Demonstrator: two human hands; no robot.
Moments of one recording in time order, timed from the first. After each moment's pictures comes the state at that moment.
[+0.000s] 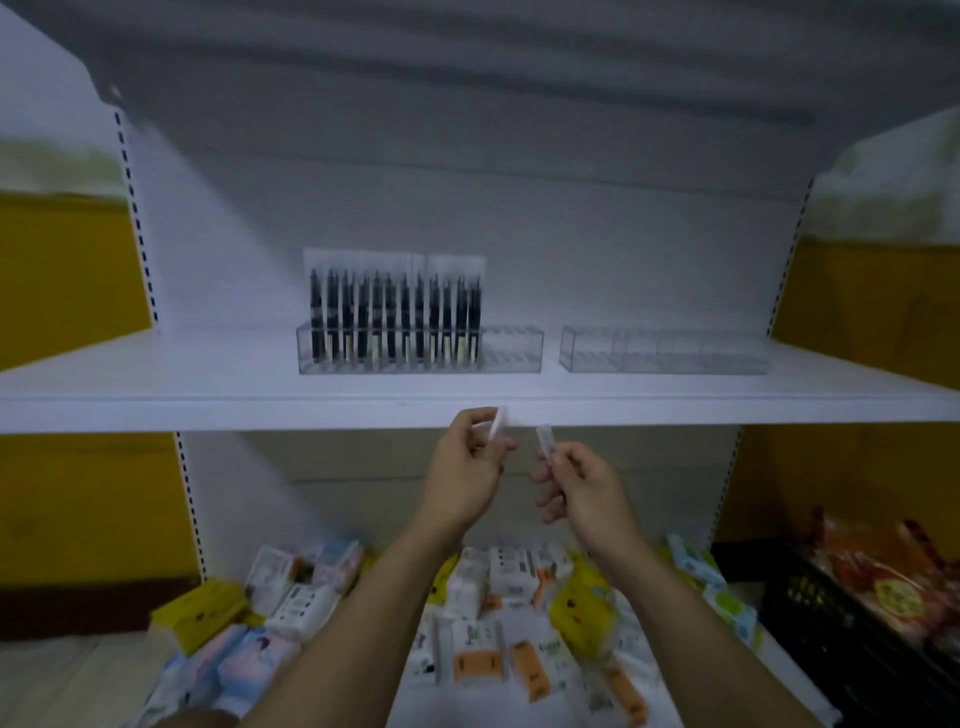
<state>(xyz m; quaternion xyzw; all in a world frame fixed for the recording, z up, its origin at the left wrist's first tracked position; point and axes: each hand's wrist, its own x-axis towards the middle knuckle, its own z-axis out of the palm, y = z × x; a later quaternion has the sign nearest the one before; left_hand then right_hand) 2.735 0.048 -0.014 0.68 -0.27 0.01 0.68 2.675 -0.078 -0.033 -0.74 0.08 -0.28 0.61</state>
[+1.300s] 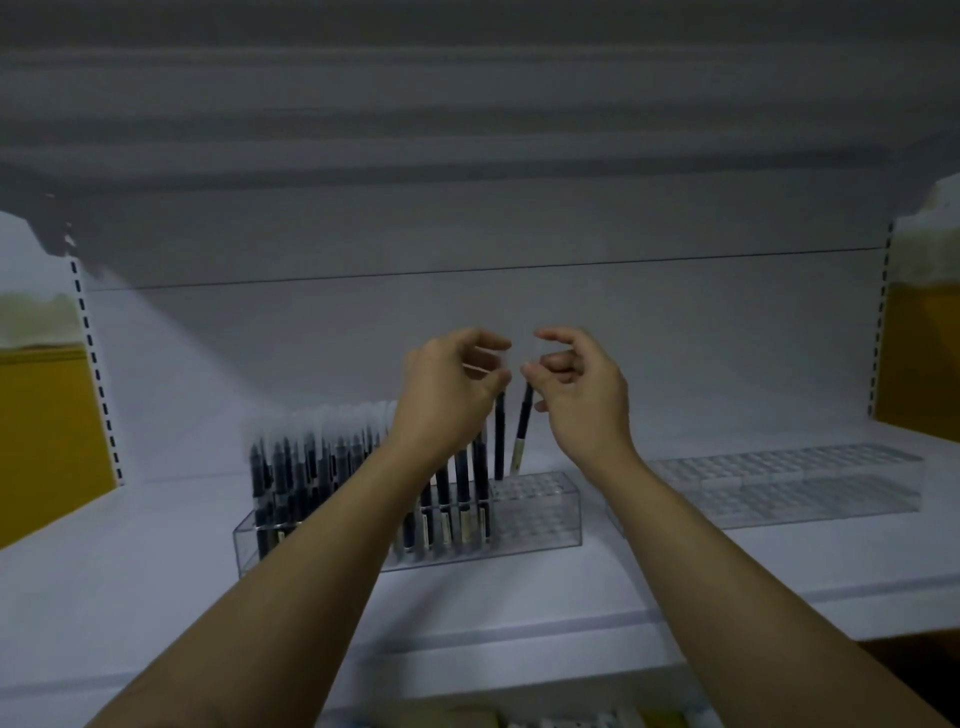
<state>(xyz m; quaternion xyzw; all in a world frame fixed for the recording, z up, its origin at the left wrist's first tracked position) 2.893 -0.005 0.175 0.77 -0.36 0.26 0.46 2.858 -0.140 0.147 -0.71 -0.04 -0.49 0.51</state>
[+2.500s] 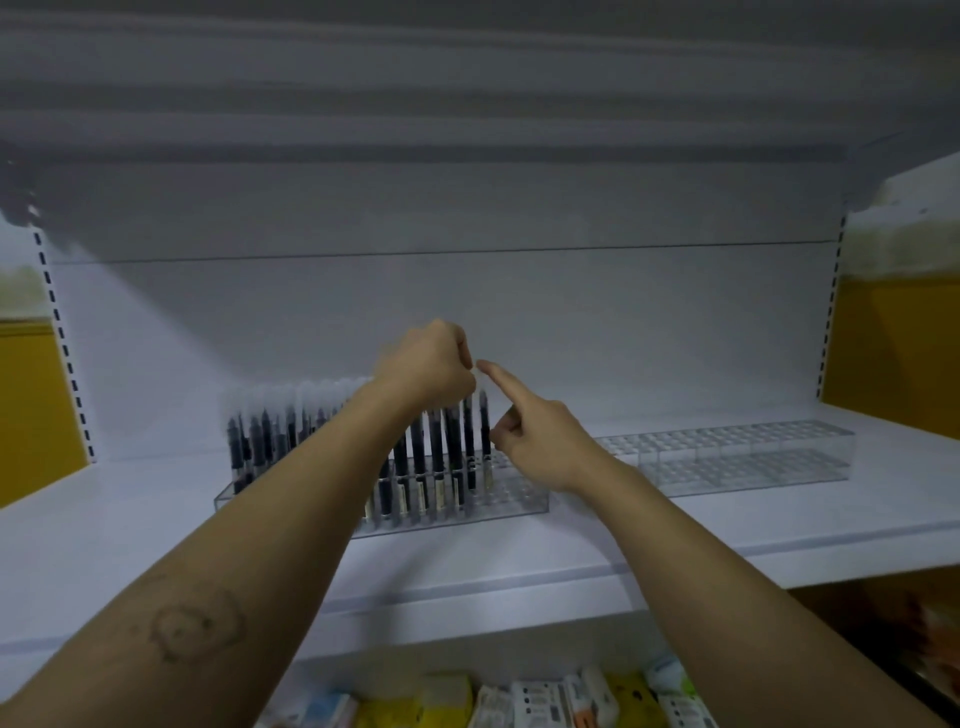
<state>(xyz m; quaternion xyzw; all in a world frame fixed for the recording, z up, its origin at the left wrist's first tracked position) 2.893 -0.012 0.193 0.91 -0.29 0.17 0.24 2.829 -0.141 0.123 -0.92 -0.04 -0.22 0.33</state>
